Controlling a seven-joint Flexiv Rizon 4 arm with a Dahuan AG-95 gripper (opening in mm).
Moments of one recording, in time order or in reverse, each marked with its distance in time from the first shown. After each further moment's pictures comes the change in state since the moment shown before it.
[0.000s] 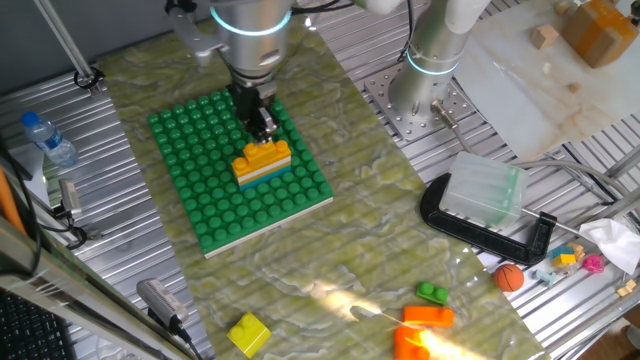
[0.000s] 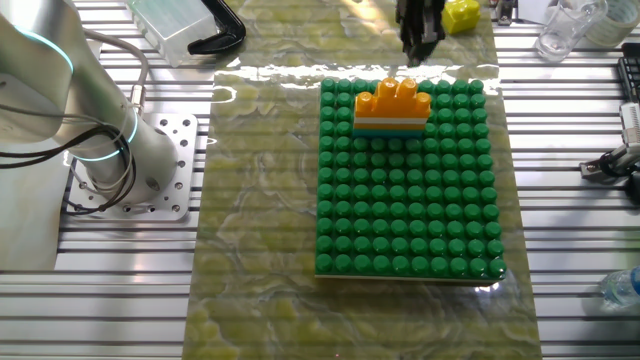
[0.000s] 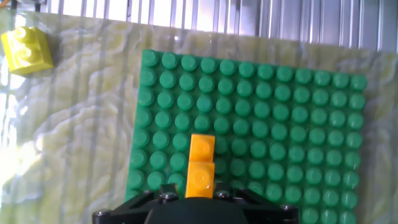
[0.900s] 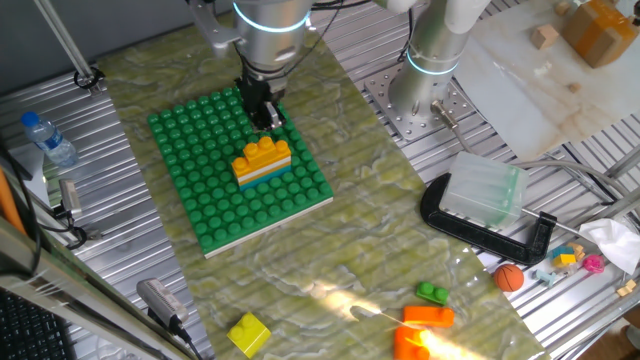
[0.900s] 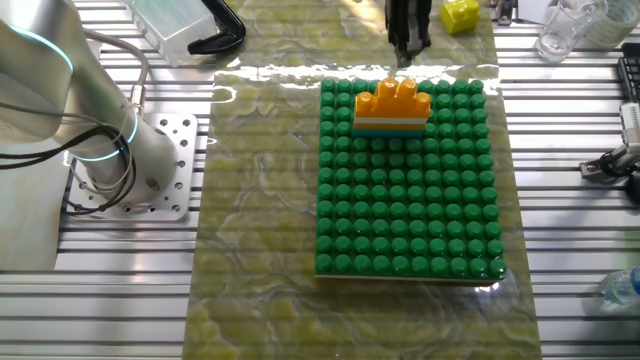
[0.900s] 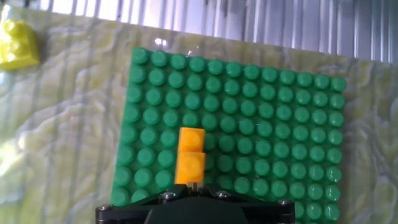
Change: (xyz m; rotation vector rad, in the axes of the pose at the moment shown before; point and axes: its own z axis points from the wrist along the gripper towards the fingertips) arm 0.007 -0.021 0.016 0.015 -0.013 0.093
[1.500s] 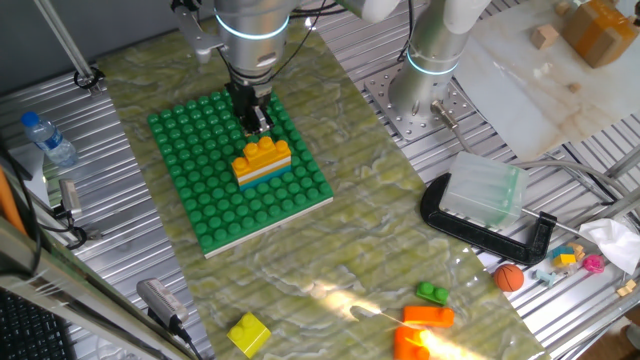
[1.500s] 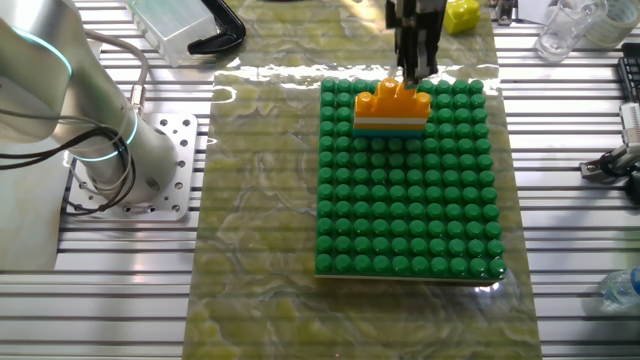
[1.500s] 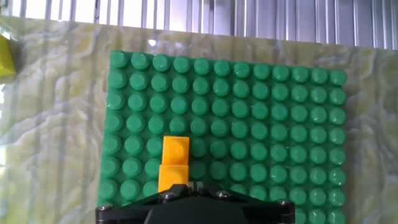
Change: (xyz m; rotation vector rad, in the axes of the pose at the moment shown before) arm -0.005 -0.007 0.022 -0.012 0.010 -0.008
